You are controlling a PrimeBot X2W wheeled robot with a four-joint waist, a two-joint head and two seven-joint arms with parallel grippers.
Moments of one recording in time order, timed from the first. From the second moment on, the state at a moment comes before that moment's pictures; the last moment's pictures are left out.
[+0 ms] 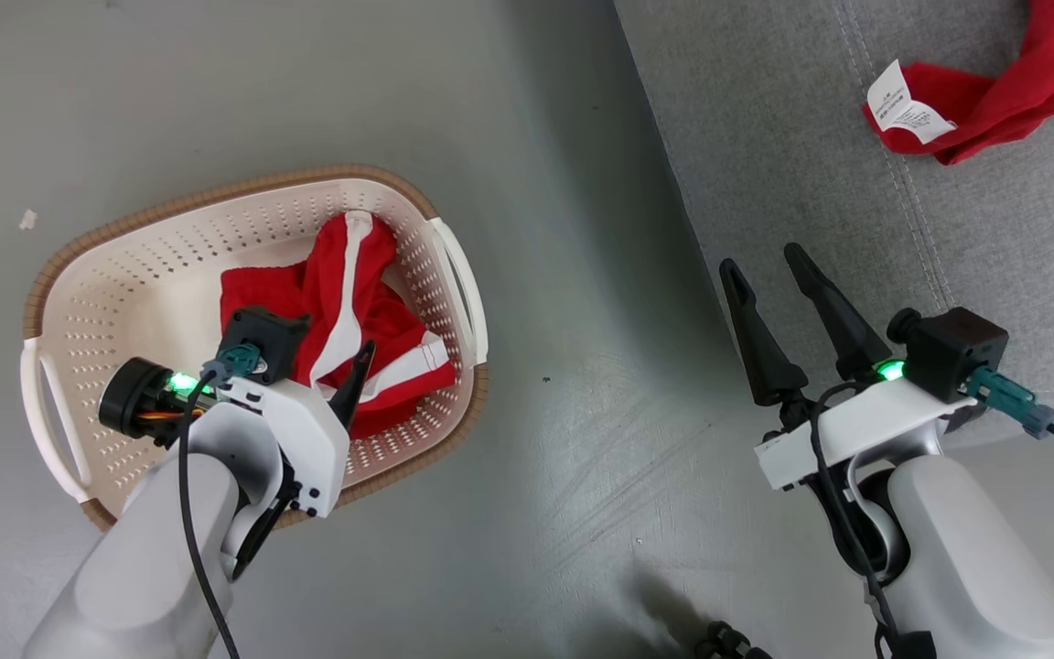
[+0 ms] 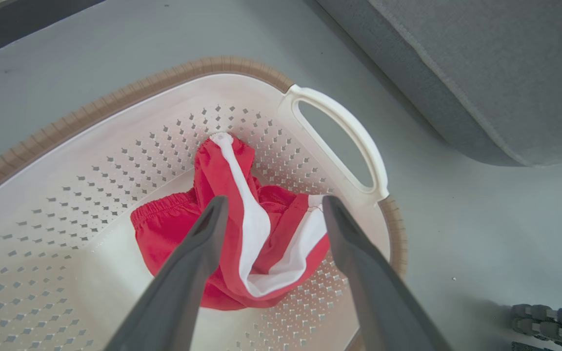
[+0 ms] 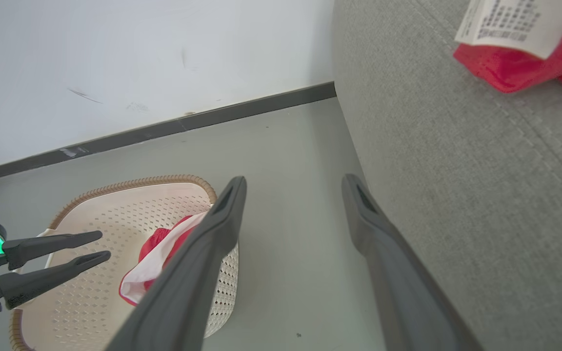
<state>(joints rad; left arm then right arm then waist) -0.58 0.22 -0.50 0.44 -0.38 -0.05 0.13 -0.37 -0.05 0.20 0.20 0.30 0.12 -0.25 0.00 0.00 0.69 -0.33</state>
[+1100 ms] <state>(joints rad) -0.63 0.23 -0.50 0.45 -0.38 -0.04 0.18 -0.48 -0.04 0.24 0.21 0.38 0.12 -0.25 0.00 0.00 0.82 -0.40</state>
